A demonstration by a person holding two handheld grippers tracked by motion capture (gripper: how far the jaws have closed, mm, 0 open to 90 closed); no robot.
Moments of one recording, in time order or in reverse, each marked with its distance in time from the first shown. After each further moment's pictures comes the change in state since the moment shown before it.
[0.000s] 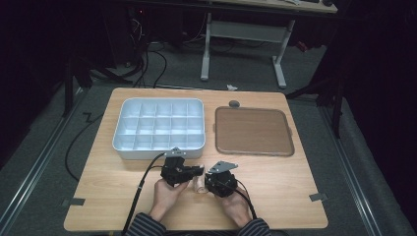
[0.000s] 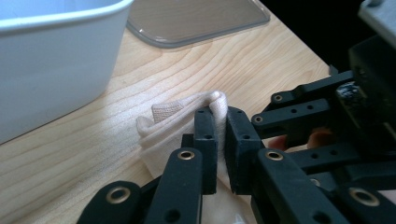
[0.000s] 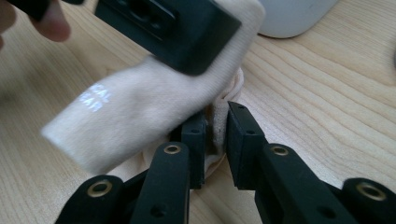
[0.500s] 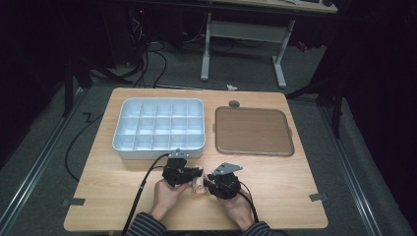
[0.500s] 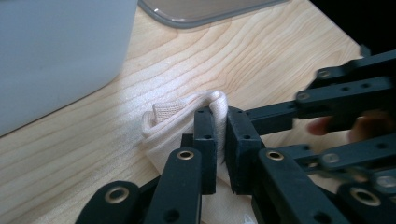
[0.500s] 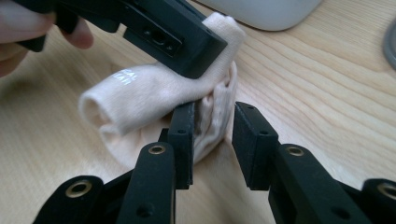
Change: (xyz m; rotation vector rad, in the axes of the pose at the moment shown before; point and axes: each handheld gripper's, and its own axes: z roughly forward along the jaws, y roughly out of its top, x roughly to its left) left arm 0.002 -0.004 0.009 0.061 0.068 0.033; right arm -0.002 -0.008 -0.011 -0.019 0.010 0.034
